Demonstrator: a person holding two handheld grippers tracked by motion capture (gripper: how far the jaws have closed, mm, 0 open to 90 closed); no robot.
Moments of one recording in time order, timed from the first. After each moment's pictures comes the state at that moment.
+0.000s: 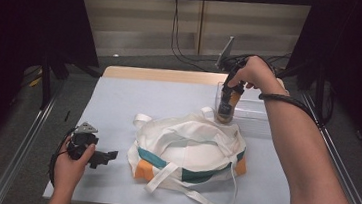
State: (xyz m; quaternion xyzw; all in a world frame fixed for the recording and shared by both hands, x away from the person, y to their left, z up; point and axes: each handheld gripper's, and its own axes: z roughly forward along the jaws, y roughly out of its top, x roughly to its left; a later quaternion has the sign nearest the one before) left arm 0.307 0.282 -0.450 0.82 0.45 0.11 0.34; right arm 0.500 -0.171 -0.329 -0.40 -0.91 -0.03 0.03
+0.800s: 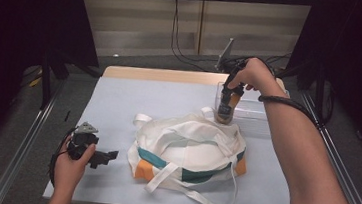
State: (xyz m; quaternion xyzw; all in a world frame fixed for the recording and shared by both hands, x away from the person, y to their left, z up) left arm 0.306 0.281 -0.449 0.82 0.45 0.11 0.34; right arm 0.497 -0.170 -0.332 -0.40 -0.91 -0.03 0.03
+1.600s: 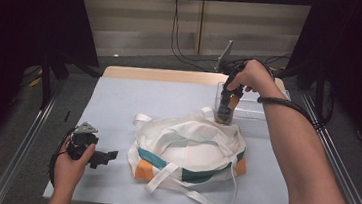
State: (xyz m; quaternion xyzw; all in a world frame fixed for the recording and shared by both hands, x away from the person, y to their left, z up) left arm 0.306 0.282 -0.449 0.82 0.45 0.11 0.34; right arm 0.498 -0.170 -0.340 -0.40 -0.91 -0.03 0.03
